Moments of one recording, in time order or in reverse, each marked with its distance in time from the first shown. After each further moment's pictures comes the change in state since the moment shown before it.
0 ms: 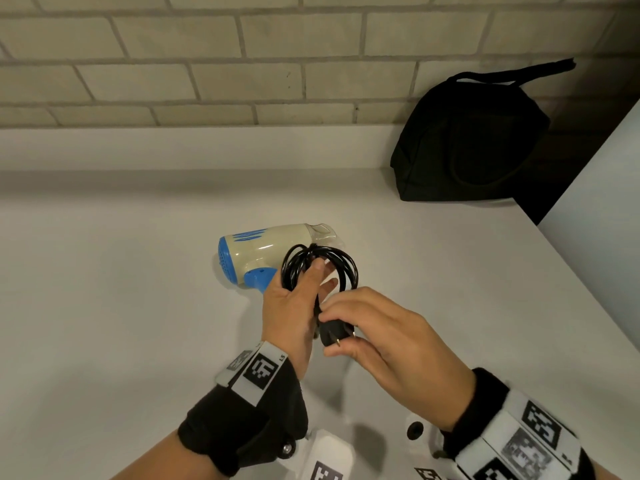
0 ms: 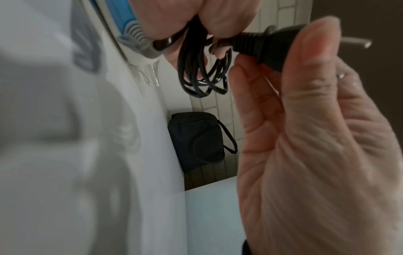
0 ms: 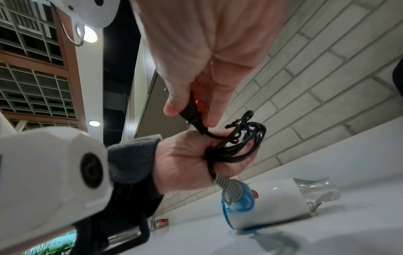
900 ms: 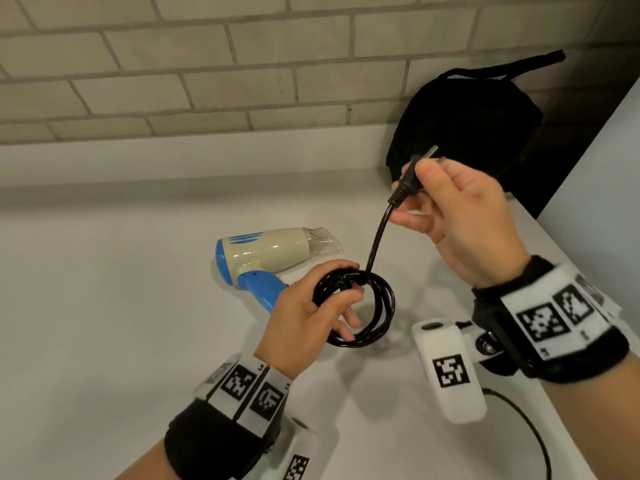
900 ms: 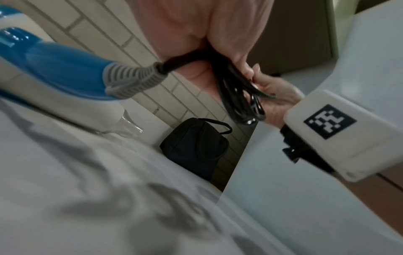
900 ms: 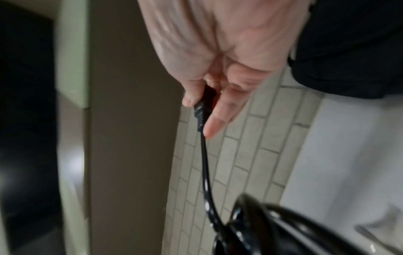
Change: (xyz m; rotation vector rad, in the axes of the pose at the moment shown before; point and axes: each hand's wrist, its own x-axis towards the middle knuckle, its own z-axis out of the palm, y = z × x) left_hand -0.011 0.012 -0.001 0.429 -0.401 0.174; right_hand 0.059 0.027 -0.075 0.787 0.491 0.479
